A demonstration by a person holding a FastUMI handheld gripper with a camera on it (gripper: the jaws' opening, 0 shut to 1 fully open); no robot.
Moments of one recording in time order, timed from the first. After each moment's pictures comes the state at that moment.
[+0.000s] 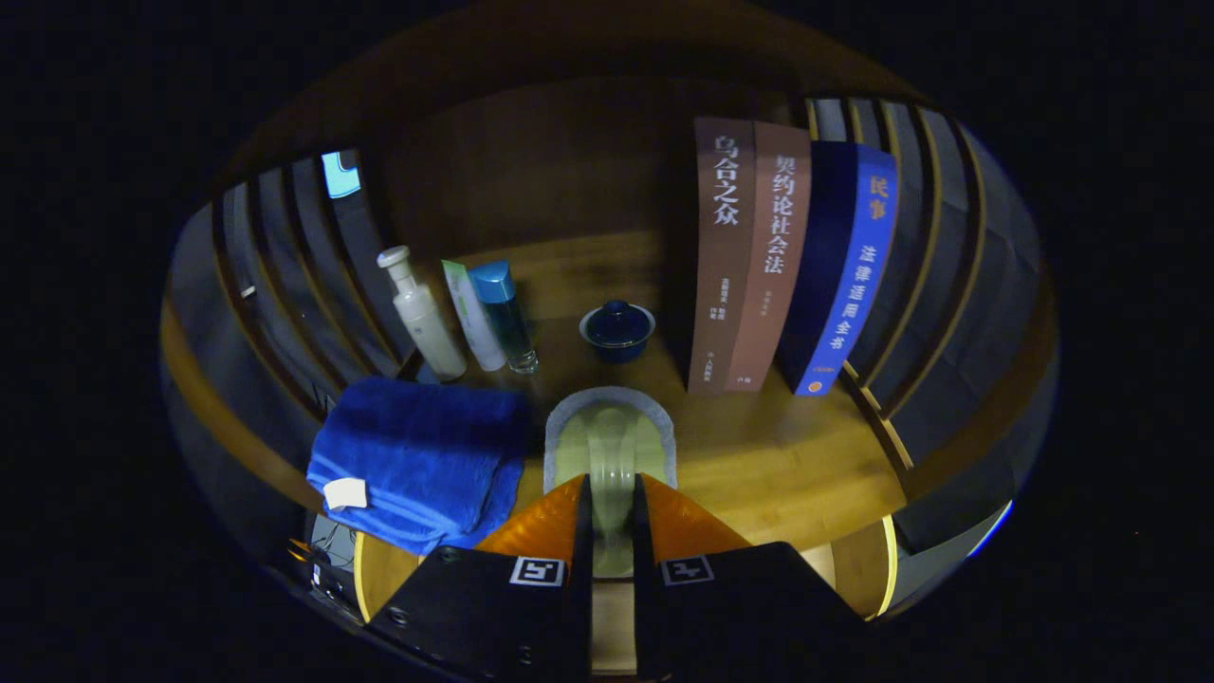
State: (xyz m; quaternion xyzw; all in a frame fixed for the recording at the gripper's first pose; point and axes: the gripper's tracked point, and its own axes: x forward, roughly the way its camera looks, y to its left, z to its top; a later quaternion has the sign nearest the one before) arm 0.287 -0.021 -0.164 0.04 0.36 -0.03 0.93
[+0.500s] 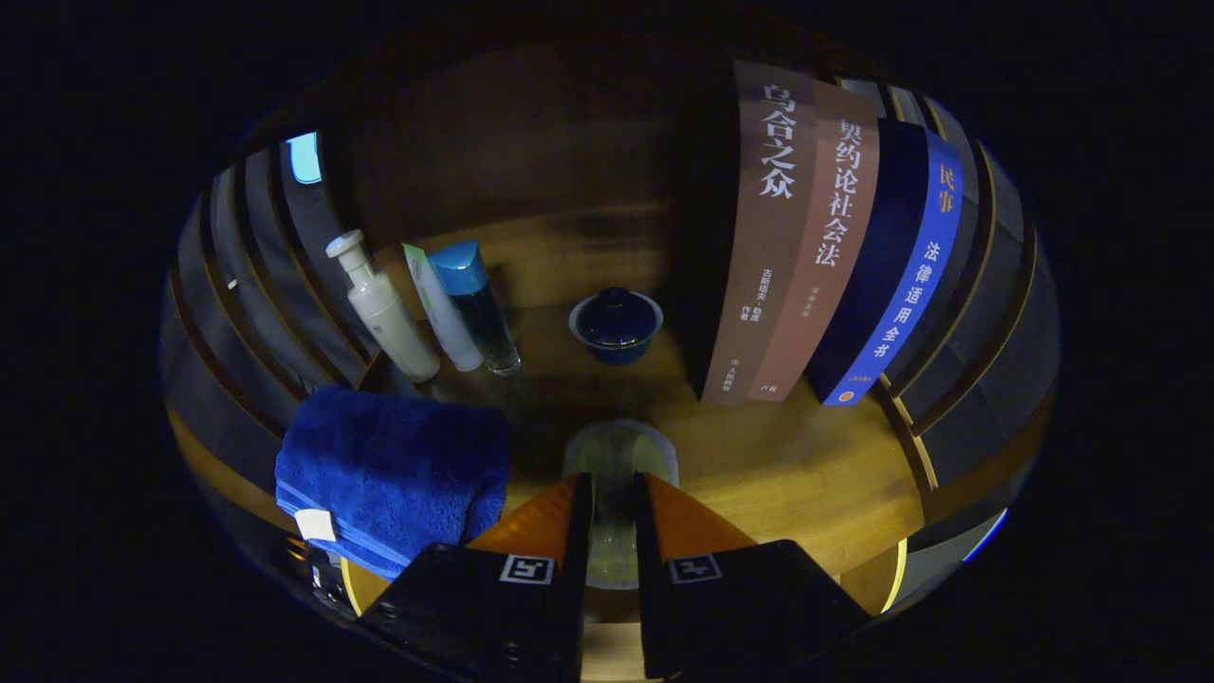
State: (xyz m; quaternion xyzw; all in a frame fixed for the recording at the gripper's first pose) arm 0.317 -0.022 -0.188 0.03 0.39 -0.03 0.92
